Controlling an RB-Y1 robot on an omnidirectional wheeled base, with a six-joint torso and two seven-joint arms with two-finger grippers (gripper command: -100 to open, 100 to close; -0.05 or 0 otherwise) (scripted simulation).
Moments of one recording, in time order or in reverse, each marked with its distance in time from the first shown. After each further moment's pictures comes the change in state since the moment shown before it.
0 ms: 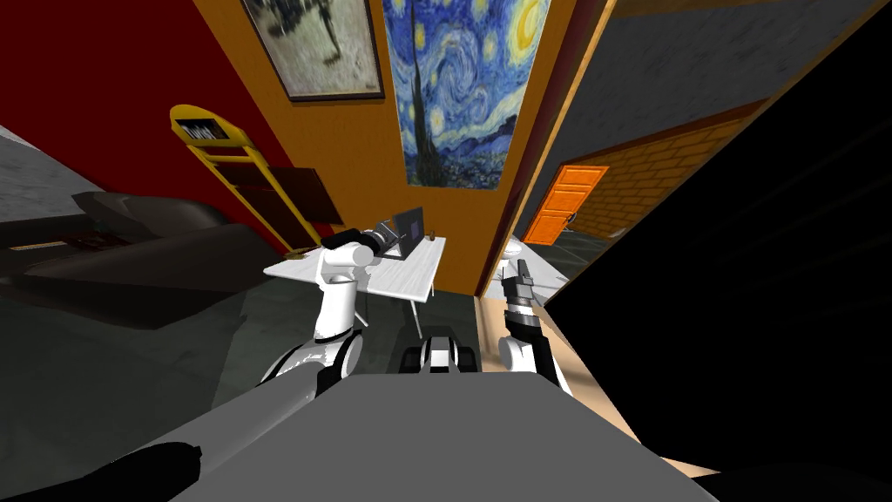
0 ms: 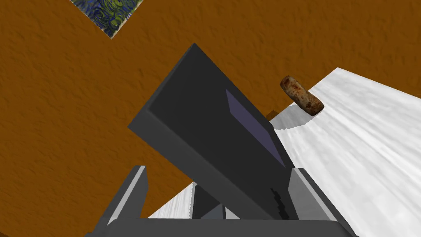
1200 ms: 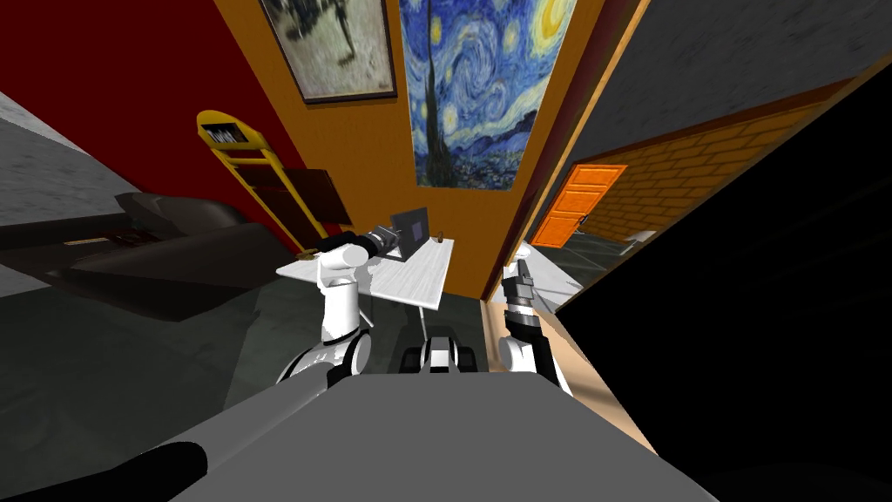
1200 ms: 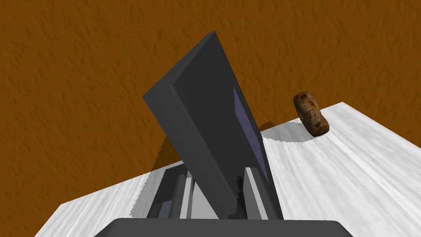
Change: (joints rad) left arm -0.005 -0.093 0.101 -0.018 0.099 0.065 0.191; right arm 0.000 0.000 0.000 0.000 0.000 0.000 0.000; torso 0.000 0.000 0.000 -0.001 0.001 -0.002
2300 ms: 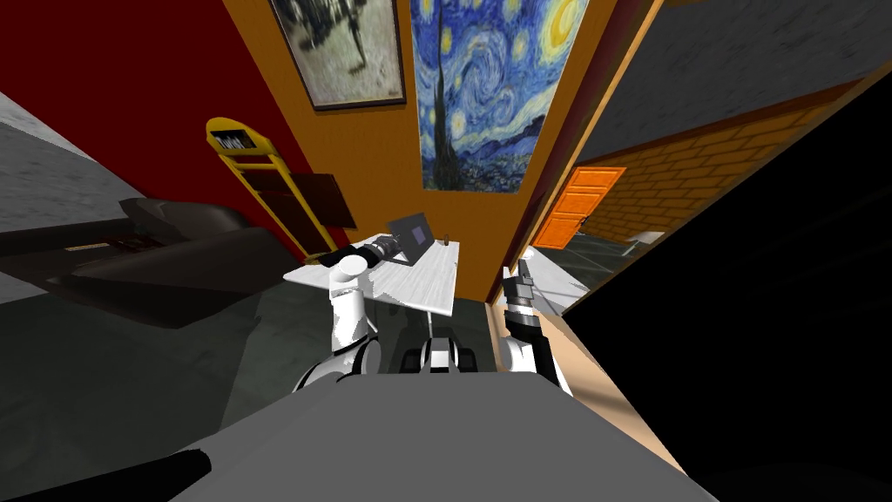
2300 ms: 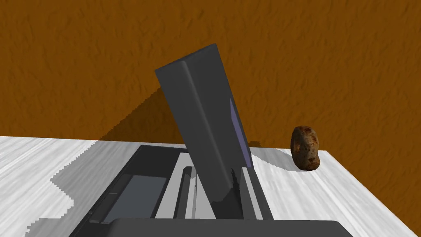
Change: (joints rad) left arm 0.048 -0.141 0.117 0.065 0.154 -0.063 0.162; right arm 0.000 0.000 0.000 0.000 0.000 0.000 0.000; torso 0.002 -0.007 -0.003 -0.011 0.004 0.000
